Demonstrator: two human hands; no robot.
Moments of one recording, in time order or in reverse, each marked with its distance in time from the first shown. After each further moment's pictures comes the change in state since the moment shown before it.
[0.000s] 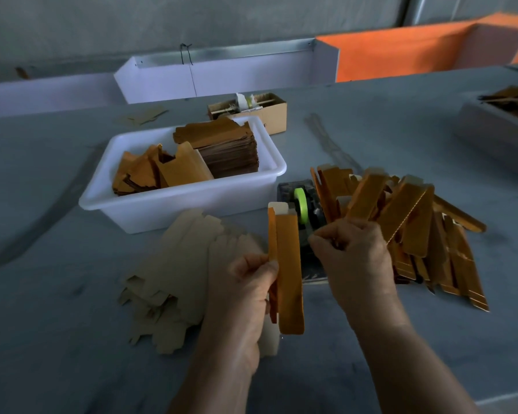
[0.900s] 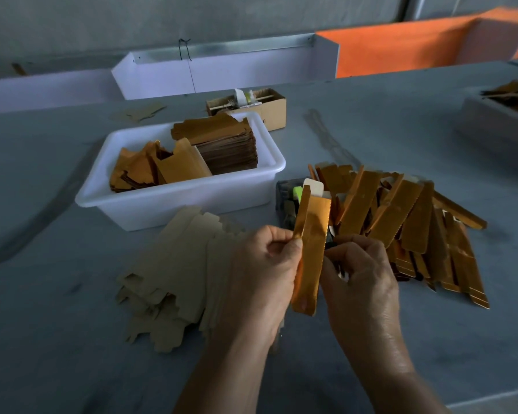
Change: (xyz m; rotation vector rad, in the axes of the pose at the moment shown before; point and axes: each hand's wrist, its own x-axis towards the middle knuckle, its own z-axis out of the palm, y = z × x) left_hand 0.012 0.011 0.025 0.209 -0.043 0.175; right_hand -0.028 0.011 0.001 -0.027 0.116 -0.078
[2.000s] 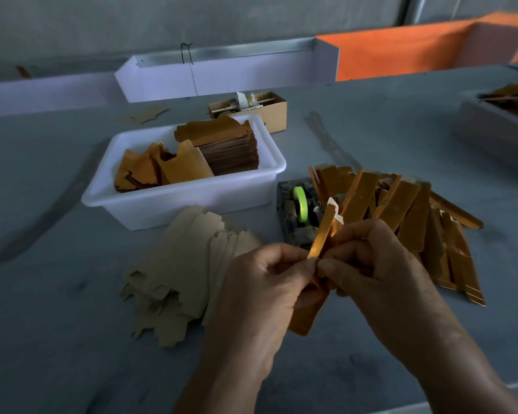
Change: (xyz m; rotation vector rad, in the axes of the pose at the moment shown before) left_hand -0.032 0.011 -0.017 -0.163 -0.175 -0.057; right_hand 0.004 -0.026 -0.051 0.215 -0.373 -0.043
